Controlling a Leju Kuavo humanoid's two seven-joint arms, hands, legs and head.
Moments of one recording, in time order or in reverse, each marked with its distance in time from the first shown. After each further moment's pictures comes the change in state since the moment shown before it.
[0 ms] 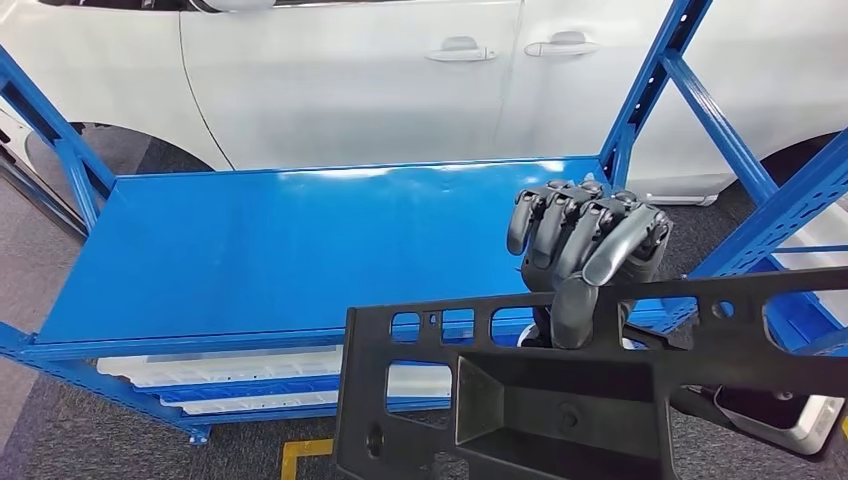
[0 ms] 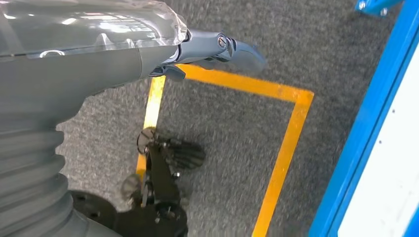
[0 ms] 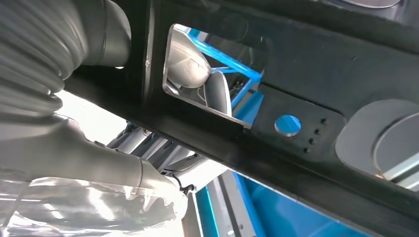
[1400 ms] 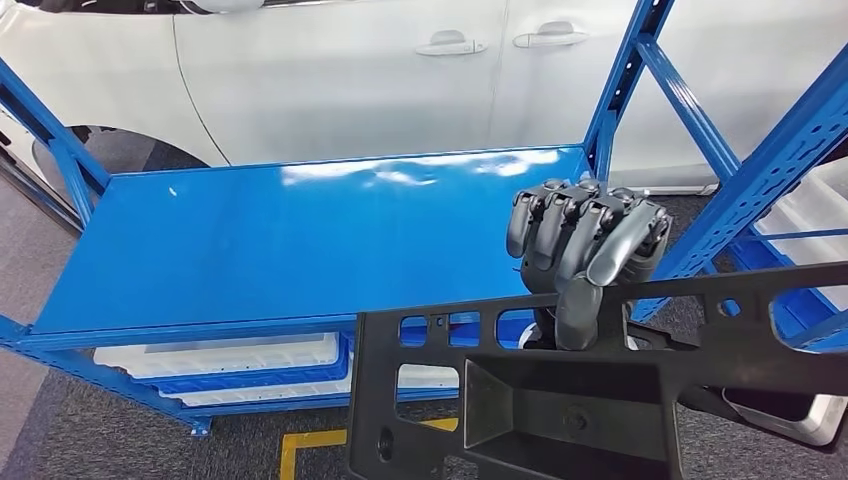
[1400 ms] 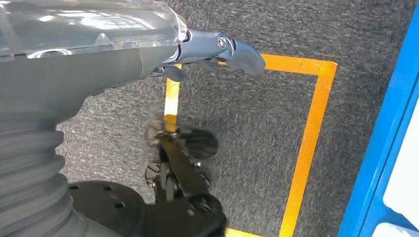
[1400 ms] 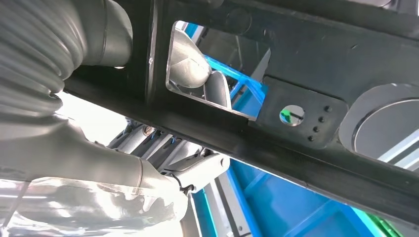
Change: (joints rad) left arm 0.007 0.002 -0.043 0.000 -0.027 -0.039 0.041; right arm -0.001 -0.010 0.008 -0.005 -0.042 0.020 0.037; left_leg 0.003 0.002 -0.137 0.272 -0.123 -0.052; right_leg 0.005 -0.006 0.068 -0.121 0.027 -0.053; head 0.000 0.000
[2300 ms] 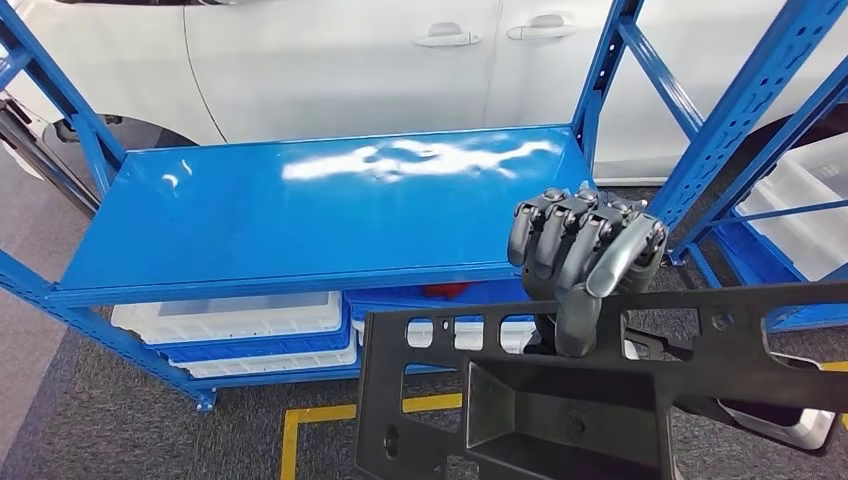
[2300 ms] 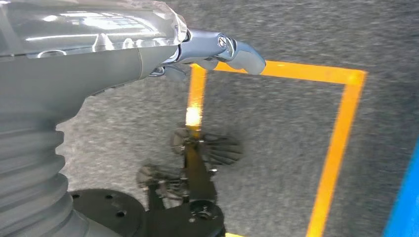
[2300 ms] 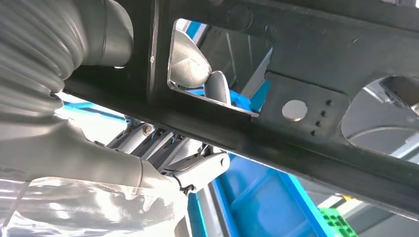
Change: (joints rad) left arm 0.004 0.004 -0.002 0.000 -0.009 0.010 0.000; right arm 0.014 -0.012 -0.002 0.012 0.007 0.017 -0.043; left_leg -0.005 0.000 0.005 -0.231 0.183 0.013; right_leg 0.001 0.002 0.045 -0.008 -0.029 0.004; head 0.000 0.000
